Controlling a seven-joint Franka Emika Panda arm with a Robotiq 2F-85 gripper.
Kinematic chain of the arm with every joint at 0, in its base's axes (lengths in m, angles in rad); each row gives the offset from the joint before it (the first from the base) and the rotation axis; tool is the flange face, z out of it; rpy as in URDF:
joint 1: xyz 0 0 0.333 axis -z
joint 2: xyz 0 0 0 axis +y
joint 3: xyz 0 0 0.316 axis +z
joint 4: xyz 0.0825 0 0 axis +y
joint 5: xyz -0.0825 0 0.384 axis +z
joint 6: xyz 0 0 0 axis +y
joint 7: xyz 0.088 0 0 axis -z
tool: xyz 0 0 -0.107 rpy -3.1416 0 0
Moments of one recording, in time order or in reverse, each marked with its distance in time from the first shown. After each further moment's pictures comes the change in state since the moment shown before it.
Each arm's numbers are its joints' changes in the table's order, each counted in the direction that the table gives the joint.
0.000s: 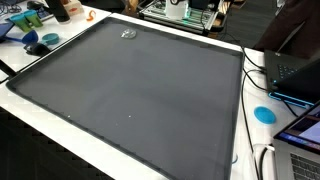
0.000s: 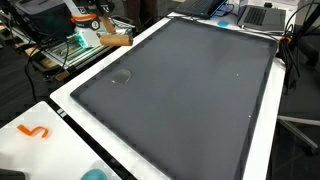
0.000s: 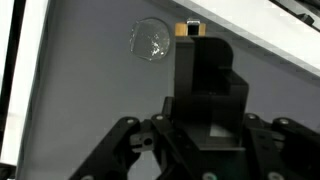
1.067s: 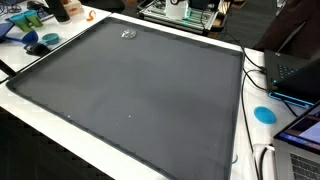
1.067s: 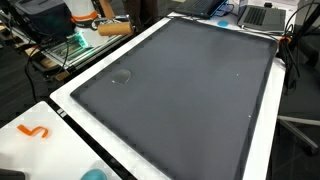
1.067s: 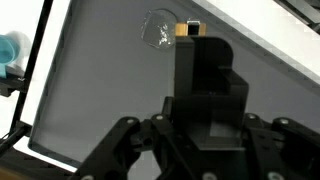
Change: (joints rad) arm -0.084 -0.172 0.039 0.047 -0.114 0.007 0.075
